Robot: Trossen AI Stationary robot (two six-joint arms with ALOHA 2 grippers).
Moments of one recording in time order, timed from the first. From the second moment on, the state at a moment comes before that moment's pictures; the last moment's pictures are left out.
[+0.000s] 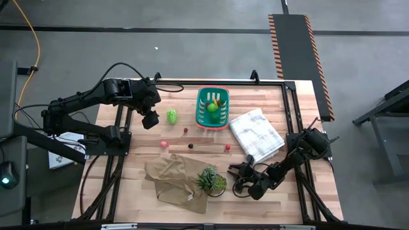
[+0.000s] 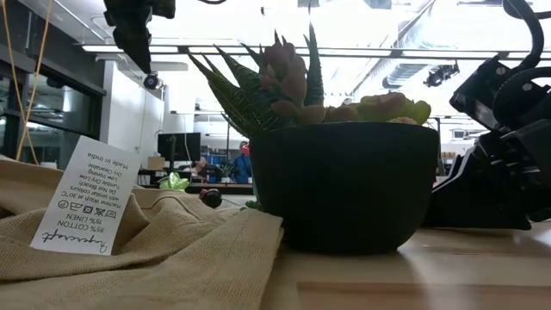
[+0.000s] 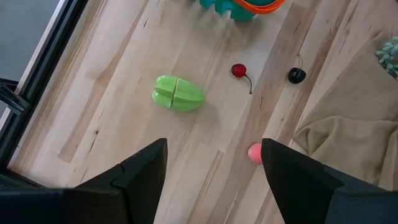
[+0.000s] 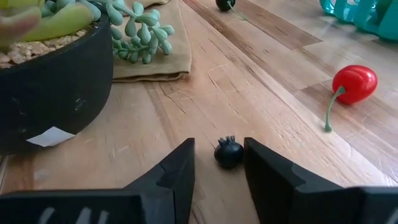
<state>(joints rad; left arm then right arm) 0.44 1.13 1.25 -1.27 -0.06 -0.08 0.73 1.99 0.62 0.50 0.94 0.78</state>
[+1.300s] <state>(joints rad) 0.44 1.13 1.25 -1.27 -0.06 -0.08 0.73 1.91 0.62 0.49 0.94 0.69</state>
